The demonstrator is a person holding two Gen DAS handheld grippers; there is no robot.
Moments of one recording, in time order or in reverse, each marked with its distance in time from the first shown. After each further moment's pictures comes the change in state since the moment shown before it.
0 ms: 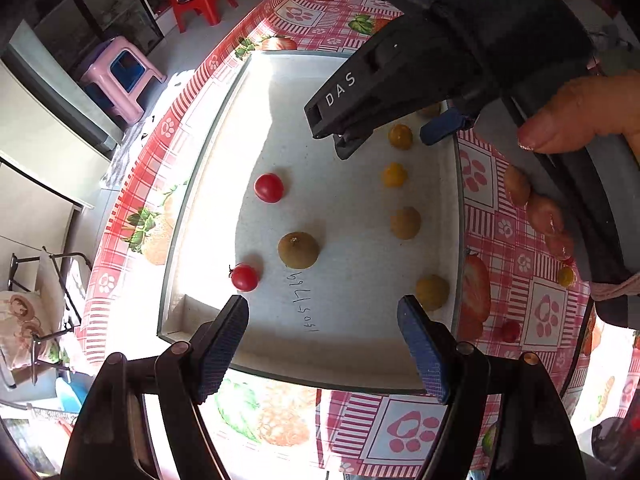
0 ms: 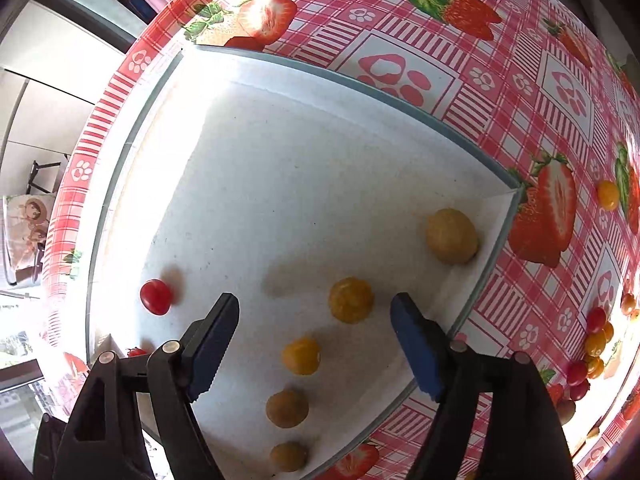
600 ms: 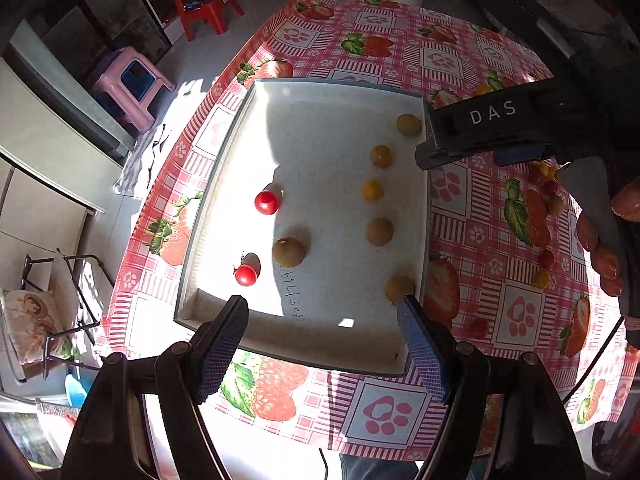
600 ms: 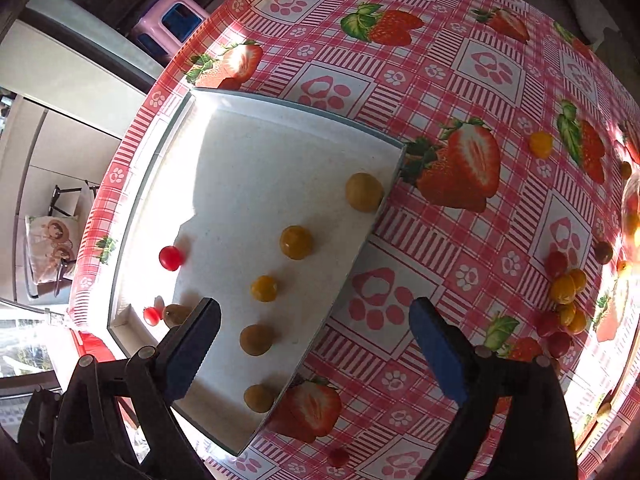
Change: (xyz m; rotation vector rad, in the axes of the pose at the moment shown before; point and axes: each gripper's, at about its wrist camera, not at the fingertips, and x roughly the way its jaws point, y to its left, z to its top) left arm -0.039 -0.029 0.002 0.010 -0.023 0.034; right arm -0.060 -0.055 -0.049 0.077 -0.093 0.063
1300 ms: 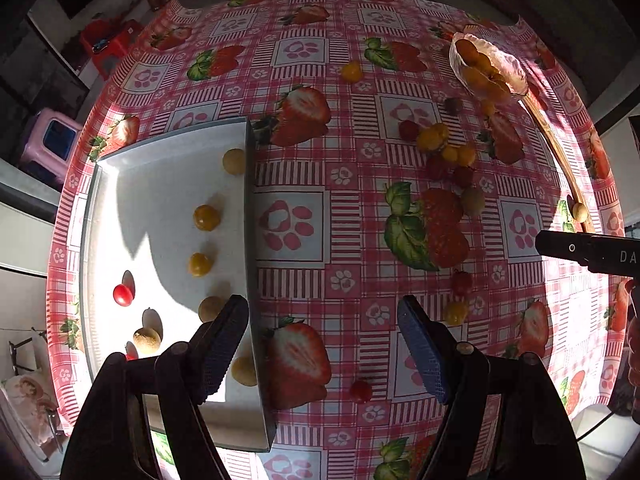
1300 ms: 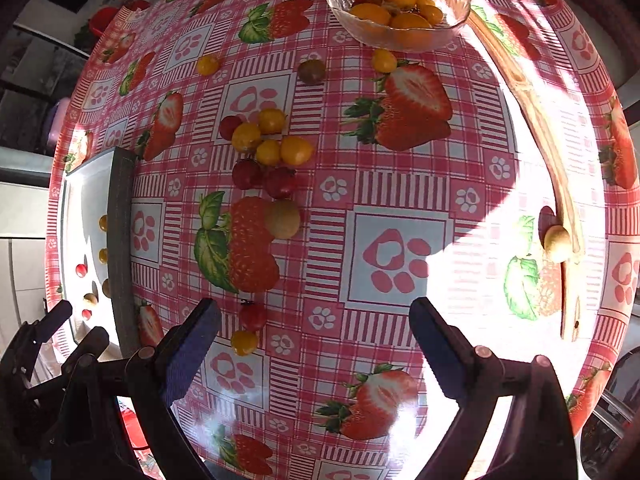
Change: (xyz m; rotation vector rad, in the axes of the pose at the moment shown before) left arm 0.033 -0.130 0.054 0.243 0.052 -0.130; right arm -0.068 -0.243 -0.149 0.466 -0.054 -0.058
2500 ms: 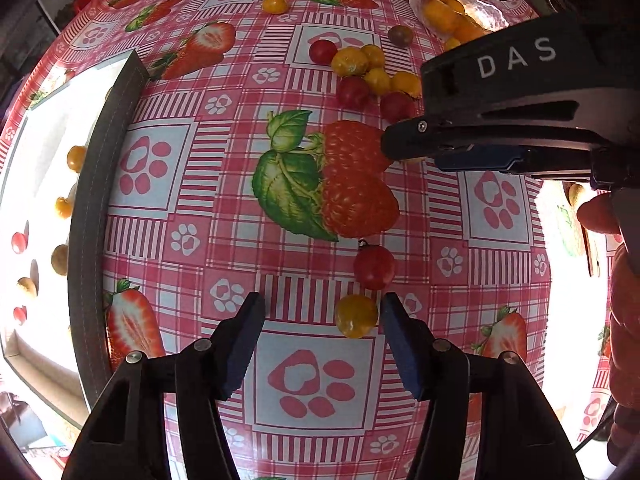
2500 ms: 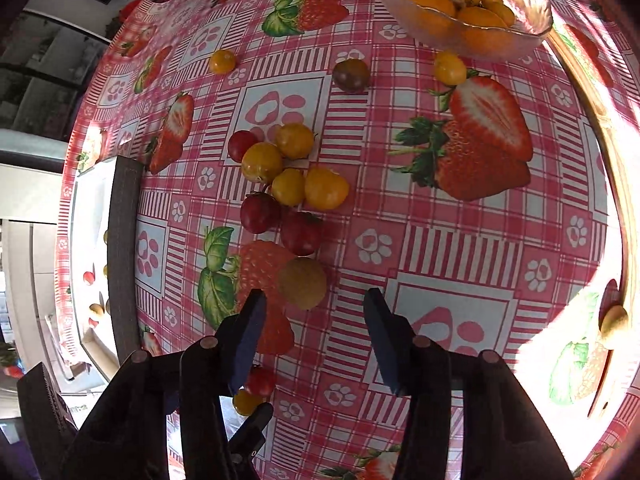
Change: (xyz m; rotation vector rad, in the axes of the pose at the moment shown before) left arm 0.061 -0.088 -0.031 -0.079 0.039 -0.072; right arm 0.051 0.032 0.041 -0.119 0.013 0.148
